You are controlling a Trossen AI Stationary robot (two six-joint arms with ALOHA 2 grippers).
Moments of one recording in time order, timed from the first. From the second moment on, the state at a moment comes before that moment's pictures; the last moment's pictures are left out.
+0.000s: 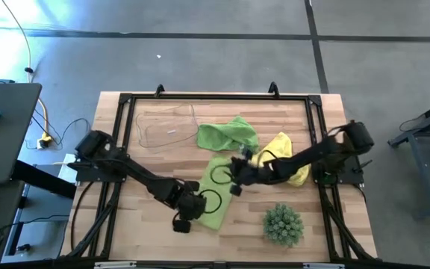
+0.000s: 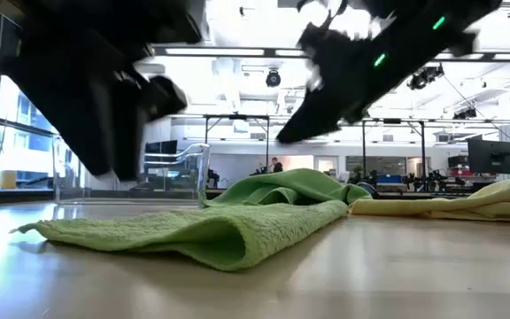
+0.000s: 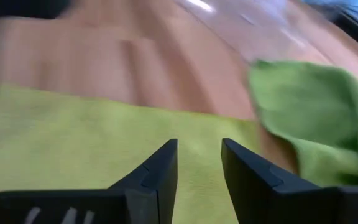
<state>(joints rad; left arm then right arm) -0.36 1.81 1.17 -0.57 -0.04 -0.25 0.29 1.66 0.84 0.18 0.49 0.26</state>
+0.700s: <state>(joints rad) -0.41 1.76 1.01 -0.48 -0.17 0.01 0.37 1.85 0.84 0.12 0.57 0.71</state>
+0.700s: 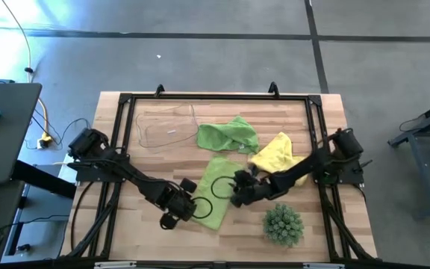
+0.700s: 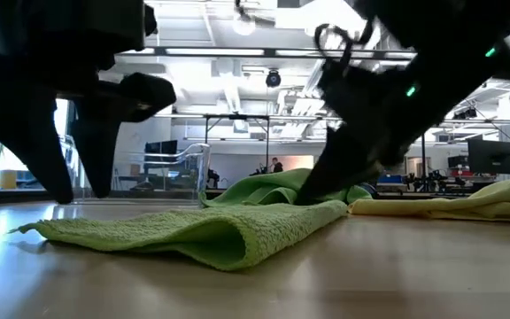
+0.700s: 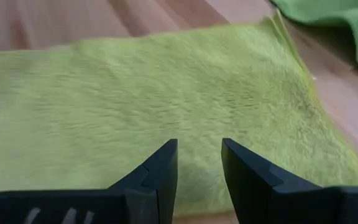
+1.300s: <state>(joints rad) -0.41 1.76 0.99 -0.37 -0.17 -0.09 0.15 1.77 0.86 0.01 0.45 0.29</state>
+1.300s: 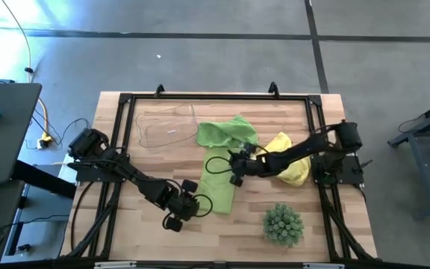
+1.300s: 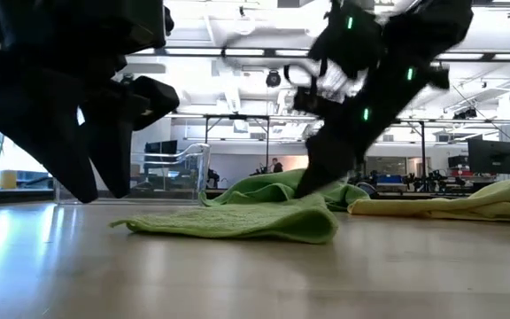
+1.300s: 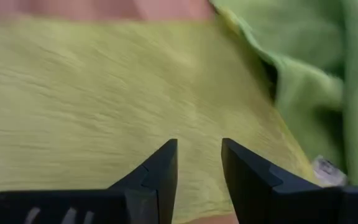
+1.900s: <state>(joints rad) -0.40 1.76 0.99 -0.38 -0.38 0.43 0.44 1.67 0.88 -0.07 0.42 0.21</state>
